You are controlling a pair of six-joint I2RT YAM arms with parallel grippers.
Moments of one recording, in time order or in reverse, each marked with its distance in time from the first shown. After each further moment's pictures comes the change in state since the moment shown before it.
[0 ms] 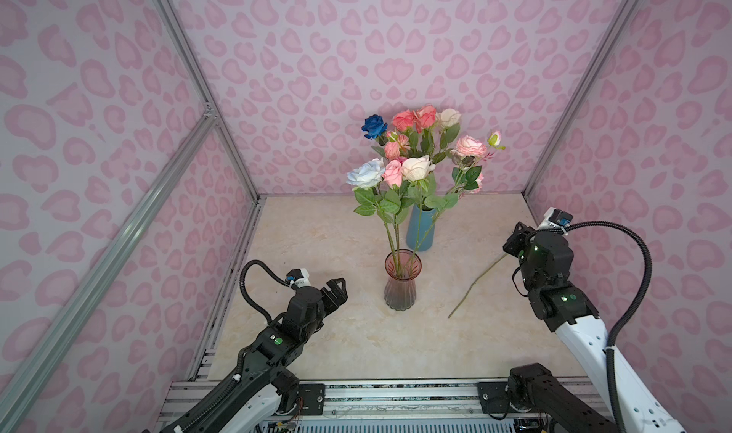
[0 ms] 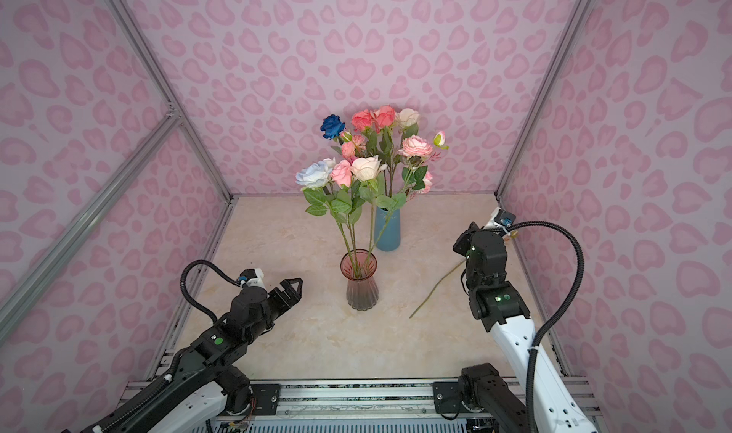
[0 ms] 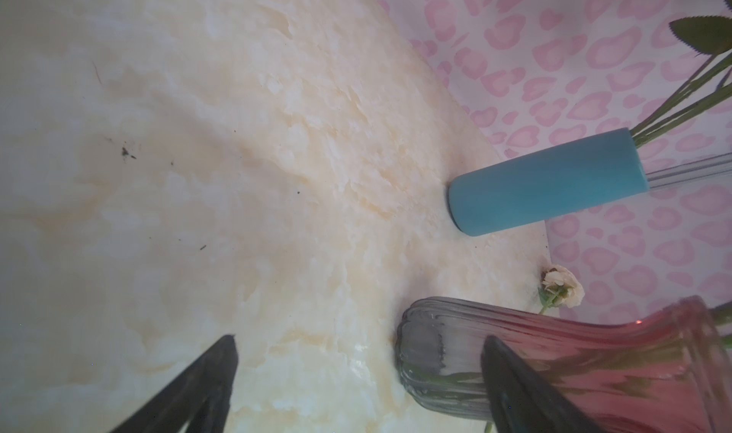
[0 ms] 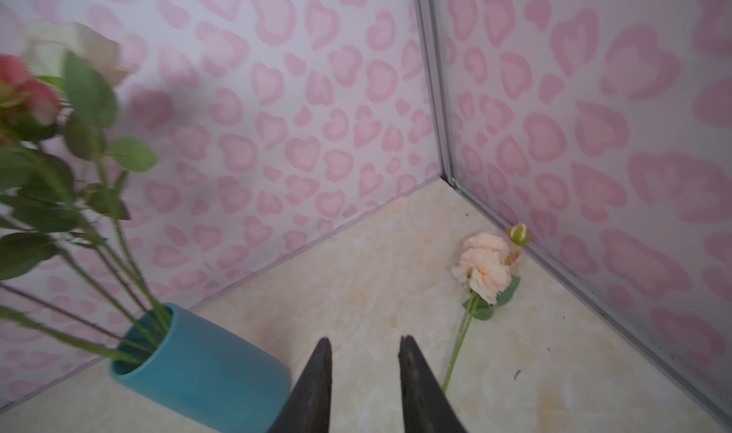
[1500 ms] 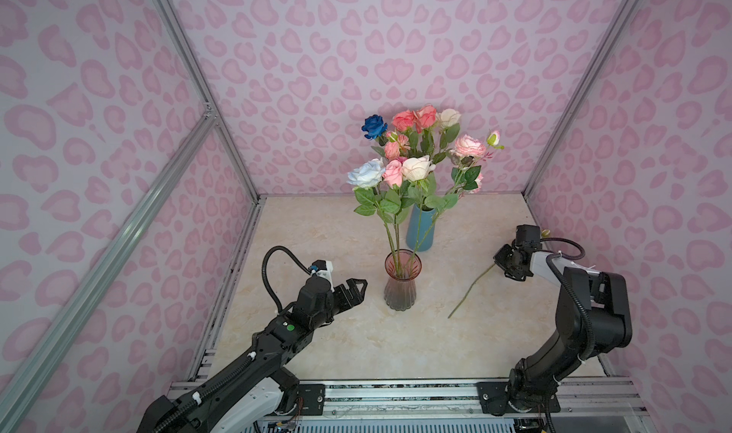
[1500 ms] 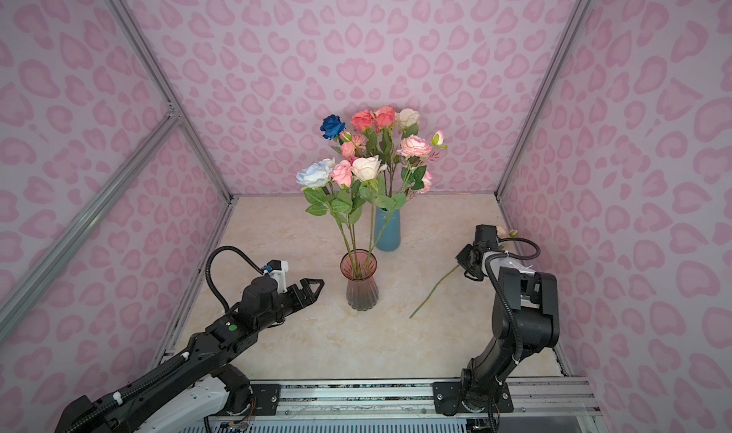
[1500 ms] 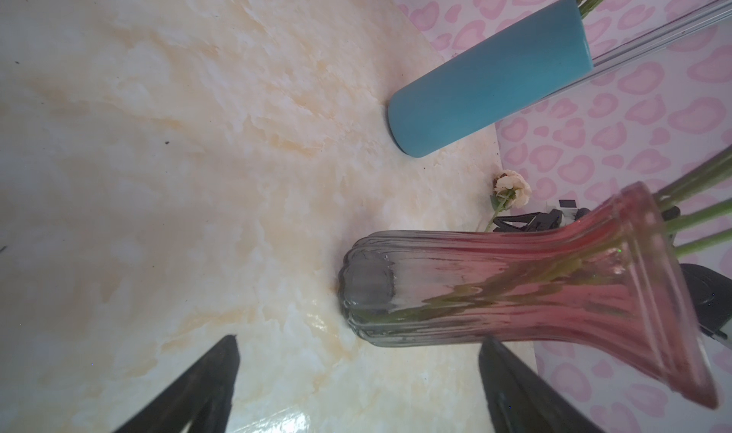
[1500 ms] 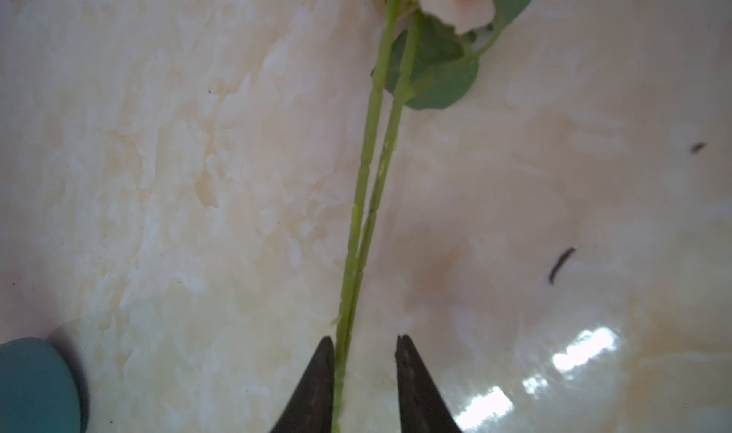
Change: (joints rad) left arm -0.011 0.165 0.056 0.146 0.243 0.110; right arm -0.275 0.756 0.129 -0.022 -0.430 0.113
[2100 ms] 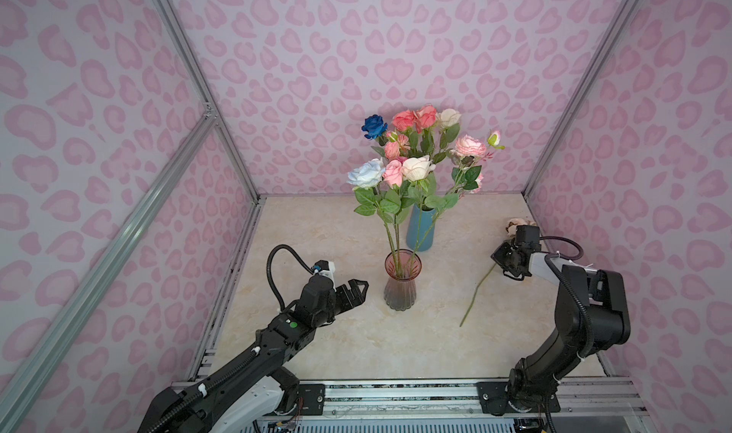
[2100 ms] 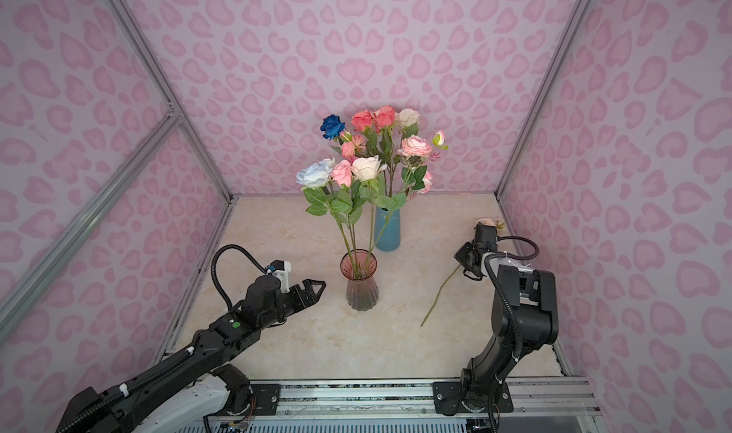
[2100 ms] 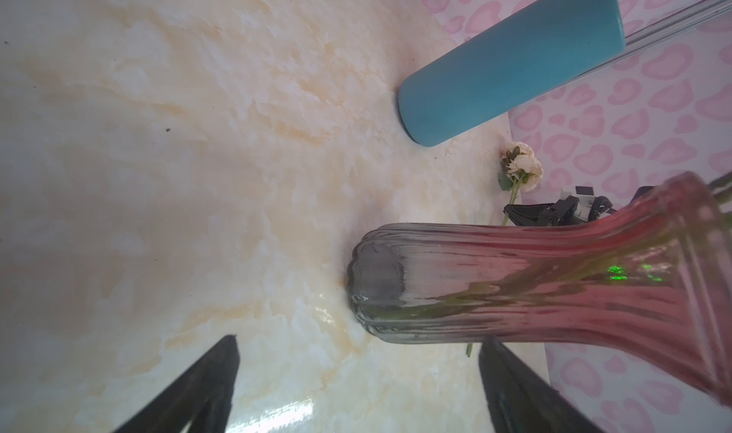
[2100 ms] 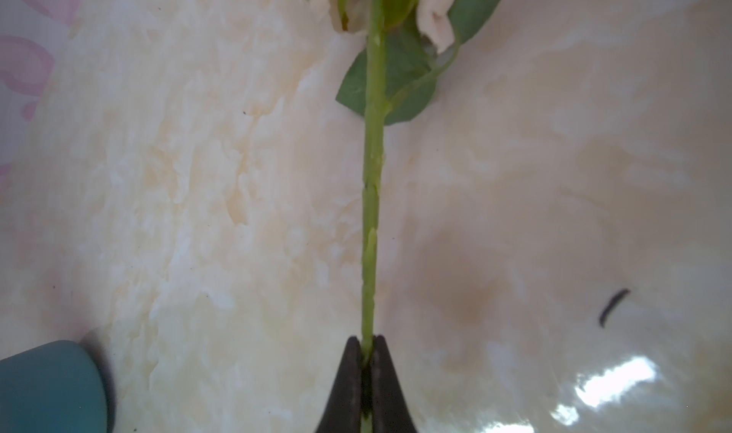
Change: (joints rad) left arm 0.000 0.053 0.009 0.003 0.021 0.010; right arm 0.000 -0.006 -0.024 0.087 -0.029 0.007
